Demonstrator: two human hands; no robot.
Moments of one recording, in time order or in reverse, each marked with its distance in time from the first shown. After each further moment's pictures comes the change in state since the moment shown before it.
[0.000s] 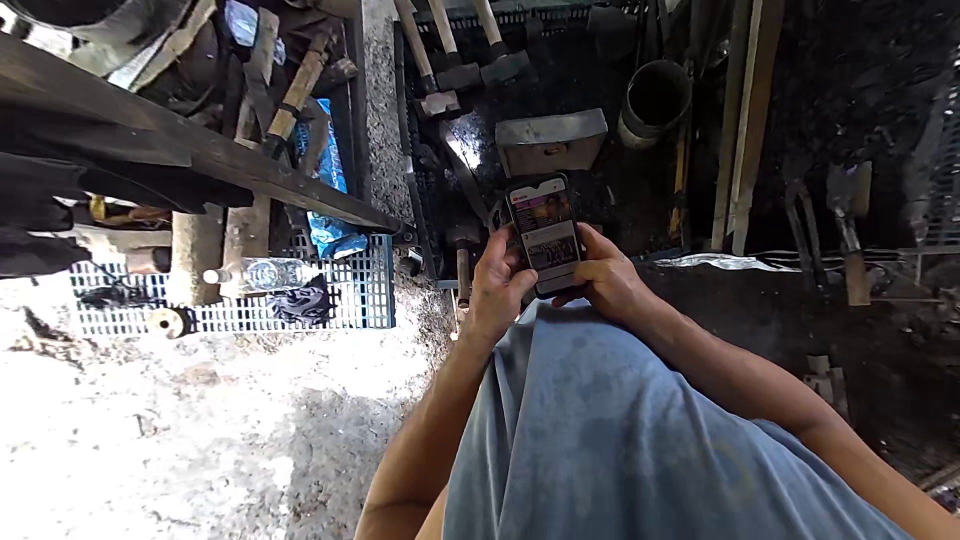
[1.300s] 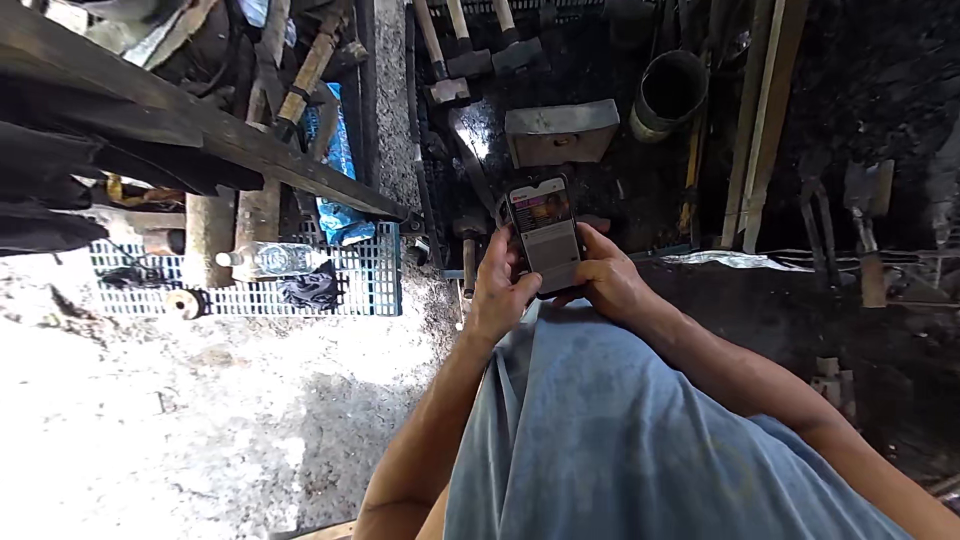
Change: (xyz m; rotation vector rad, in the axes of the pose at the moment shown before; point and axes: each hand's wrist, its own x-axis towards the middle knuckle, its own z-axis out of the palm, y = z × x) left_hand -0.017 0.004 -0.004 0.090 -0.001 0.007; right_hand -0.001 0.009 0.005 0.039 -0.046 0.023
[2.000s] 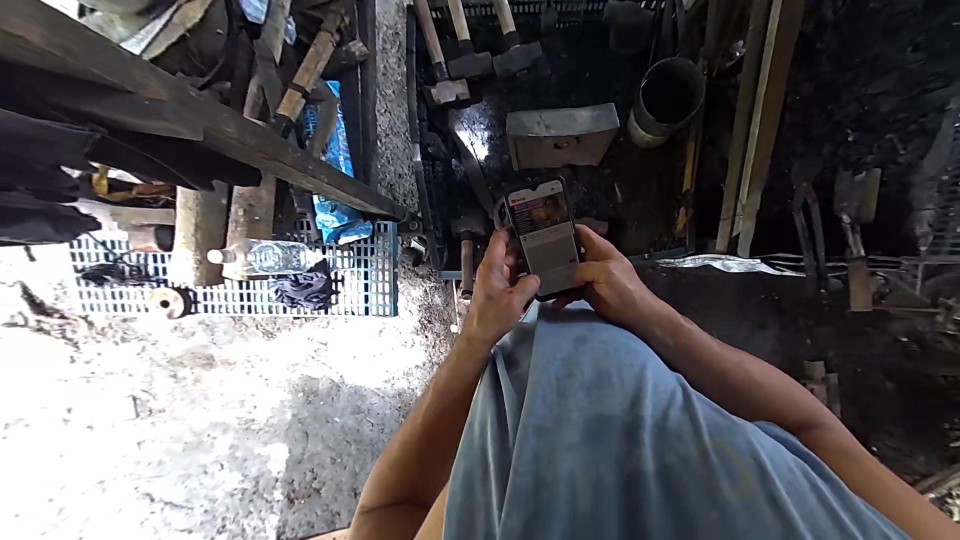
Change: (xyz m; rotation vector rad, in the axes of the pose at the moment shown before) left_hand -0.004 -0.008 -0.007 -0.037 0.001 0.027; right_hand -0.001 0.002 0.008 -0.024 -0.003 0.014
